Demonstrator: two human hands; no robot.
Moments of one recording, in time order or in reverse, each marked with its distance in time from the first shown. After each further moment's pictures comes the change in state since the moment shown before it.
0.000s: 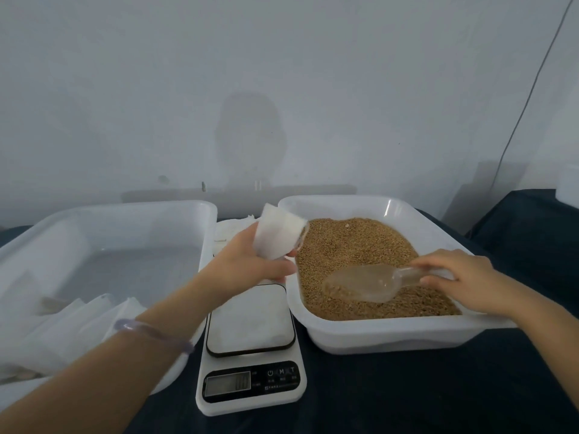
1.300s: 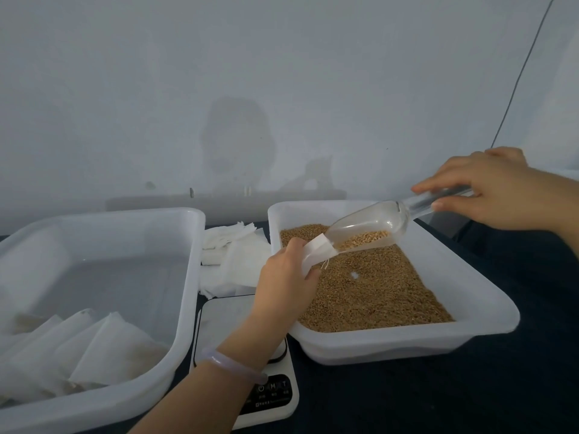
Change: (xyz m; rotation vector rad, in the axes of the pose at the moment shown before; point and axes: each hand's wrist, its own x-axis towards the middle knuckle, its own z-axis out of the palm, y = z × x) left_hand 0.031 -0.028 0.072 0.685 0.354 0.317; right_hand 0.012 -0.038 -0.117 -0.286 0.311 -0.165
